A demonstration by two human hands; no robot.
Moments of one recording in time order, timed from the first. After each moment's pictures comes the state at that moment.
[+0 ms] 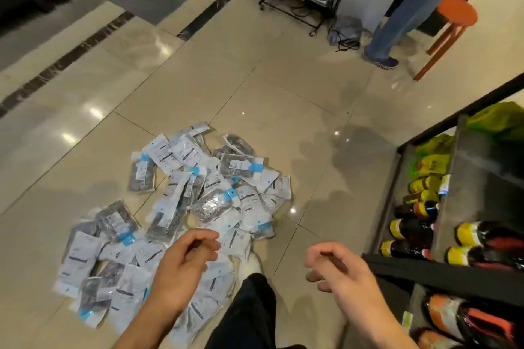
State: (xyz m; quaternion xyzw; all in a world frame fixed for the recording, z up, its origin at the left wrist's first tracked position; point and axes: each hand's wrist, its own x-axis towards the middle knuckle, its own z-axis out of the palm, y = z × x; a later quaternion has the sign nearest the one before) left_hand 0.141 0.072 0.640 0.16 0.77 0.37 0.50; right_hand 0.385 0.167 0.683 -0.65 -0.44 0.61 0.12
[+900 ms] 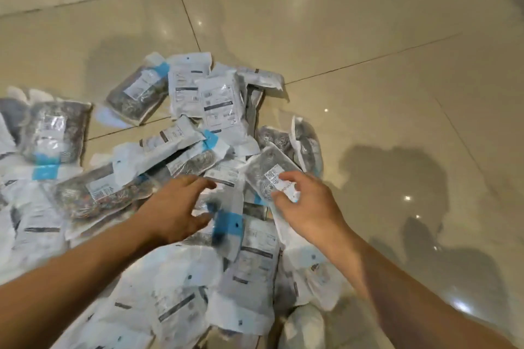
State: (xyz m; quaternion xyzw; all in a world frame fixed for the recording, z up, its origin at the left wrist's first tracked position) left_hand -0.013 0.287 0.084 0.33 0.87 0.04 0.37; right_hand 0.116 0.507 0.099 -0.33 -0.83 0.41 -0.15
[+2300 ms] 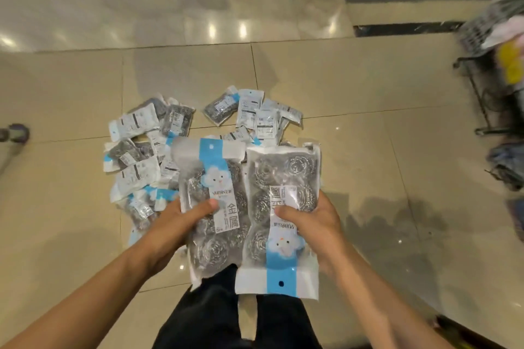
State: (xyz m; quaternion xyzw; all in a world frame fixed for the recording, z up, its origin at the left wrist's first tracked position) left_hand 0.145 0.113 0.593 -0.20 0.66 0.59 0.42; right_hand 0.210 0.363 0.624 -0.45 -0.65 0.59 -0.18
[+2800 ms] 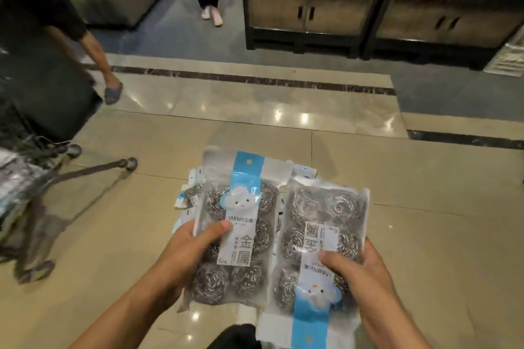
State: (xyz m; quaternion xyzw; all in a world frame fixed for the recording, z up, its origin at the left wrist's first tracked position) left_hand 0.208 0.063 0.760 -0.25 0.67 0.67 0.22; right_hand 0.242 0.338 0.747 -0.33 -0.66 0.66 -0.16
